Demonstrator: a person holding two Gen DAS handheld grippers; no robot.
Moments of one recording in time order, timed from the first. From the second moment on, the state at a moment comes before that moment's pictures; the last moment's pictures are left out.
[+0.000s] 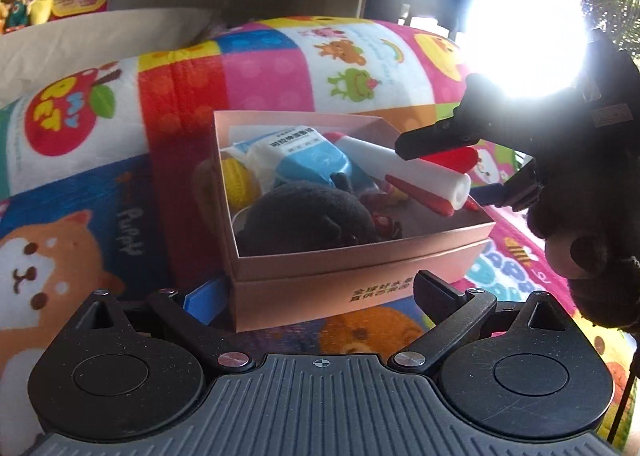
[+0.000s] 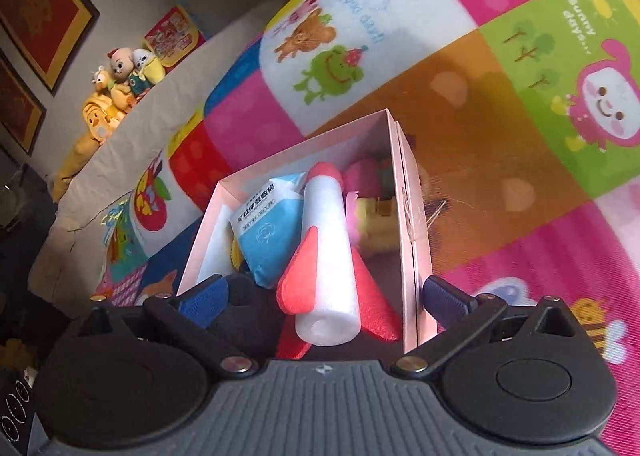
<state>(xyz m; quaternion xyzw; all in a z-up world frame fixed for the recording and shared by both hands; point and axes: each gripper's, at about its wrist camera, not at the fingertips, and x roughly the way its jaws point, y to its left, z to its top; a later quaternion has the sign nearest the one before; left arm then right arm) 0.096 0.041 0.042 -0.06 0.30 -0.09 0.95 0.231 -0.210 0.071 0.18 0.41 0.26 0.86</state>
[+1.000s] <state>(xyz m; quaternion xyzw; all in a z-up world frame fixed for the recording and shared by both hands) 0.064 0.091 0.039 -0.12 0.24 -0.02 0.96 0.253 -0.124 0.113 -0.02 0.44 0.20 0.88</state>
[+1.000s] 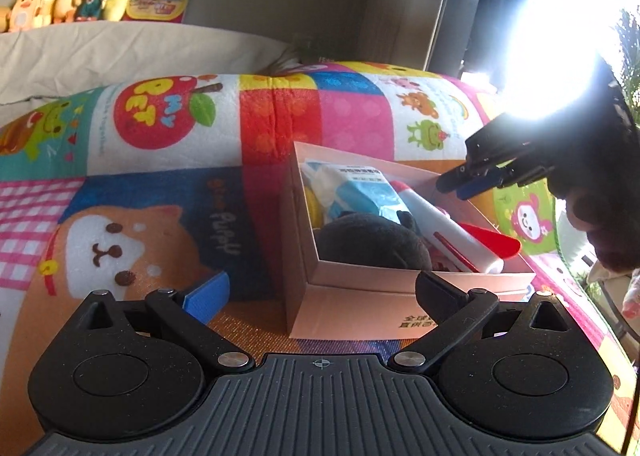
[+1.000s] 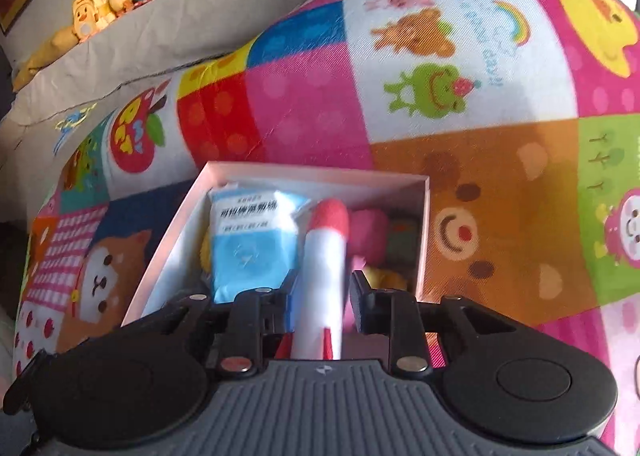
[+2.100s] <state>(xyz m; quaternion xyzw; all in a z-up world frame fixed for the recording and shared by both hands) 0.043 0.046 0.042 -0.07 0.31 -0.01 0.95 0.082 -0.235 0.072 0.01 0.34 0.17 0.92</state>
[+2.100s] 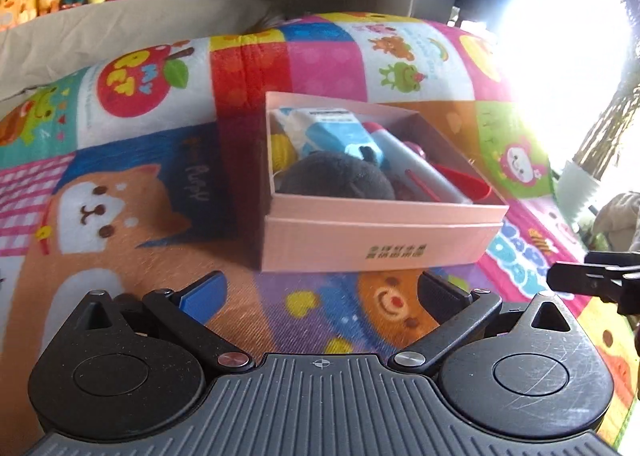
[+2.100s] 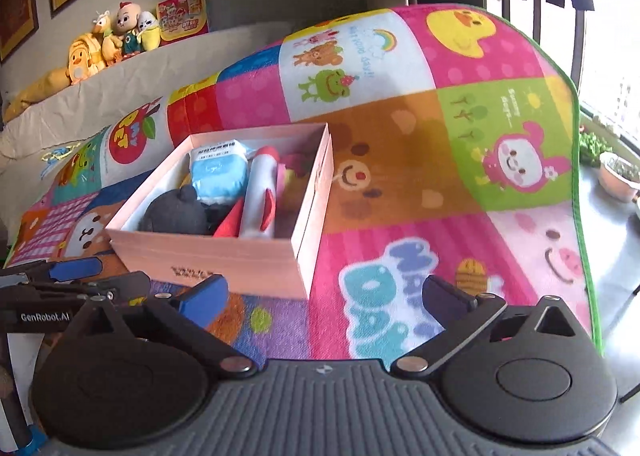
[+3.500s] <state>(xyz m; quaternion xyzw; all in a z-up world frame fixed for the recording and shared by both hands) 0.034 0.023 0.008 -0.01 0.34 0.07 0.94 0.072 -0.193 0.009 -0.04 0.33 0.11 0.94</state>
